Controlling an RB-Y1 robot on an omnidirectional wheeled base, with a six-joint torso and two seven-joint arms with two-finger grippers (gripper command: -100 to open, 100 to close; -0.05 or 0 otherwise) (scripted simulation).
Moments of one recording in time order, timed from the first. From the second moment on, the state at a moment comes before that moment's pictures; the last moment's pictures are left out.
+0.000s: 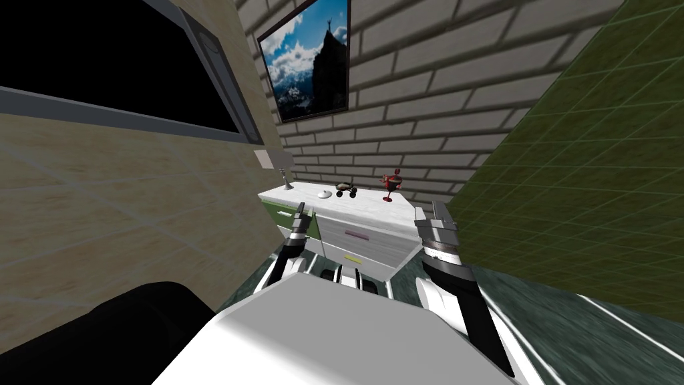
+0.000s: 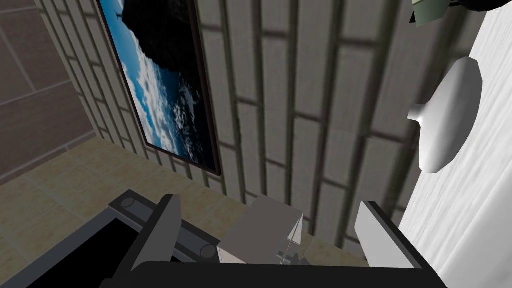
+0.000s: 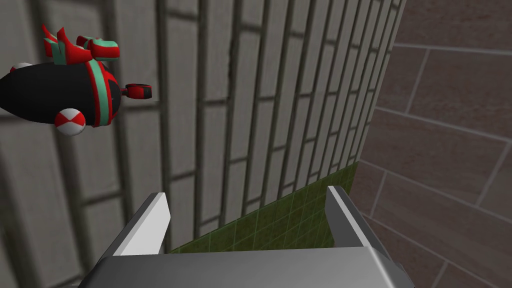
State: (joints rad) left arm 0.52 0.05 -0.03 -2.17 0.05 -0.47 0.06; right arm 0.47 -0.05 -0.06 -2.37 0.10 -0.37 -0.07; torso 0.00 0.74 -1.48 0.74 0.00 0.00
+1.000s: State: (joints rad) left arm 0.47 0.16 -0.06 -1.96 0.03 -0.47 0.04; right arm 0.47 -0.05 -0.06 -2.37 0.10 -0.37 -0.07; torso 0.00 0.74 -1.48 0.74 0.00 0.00
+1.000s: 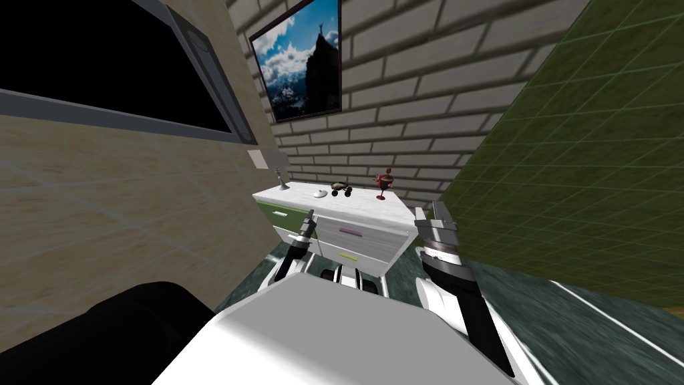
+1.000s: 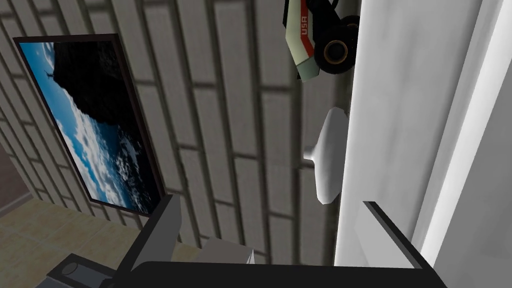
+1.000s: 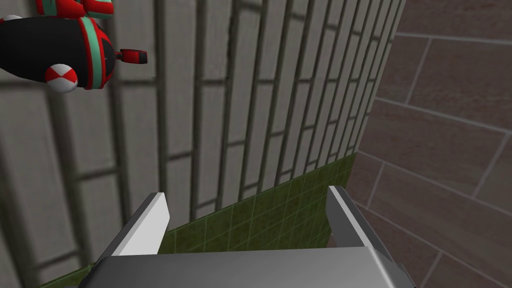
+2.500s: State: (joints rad) left arm 0.38 0.14 -0.10 -1.62 0.00 -0.47 0.02; right arm 0.47 -0.05 -0.06 -2.37 0.10 -0.37 -0.07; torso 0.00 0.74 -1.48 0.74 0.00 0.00
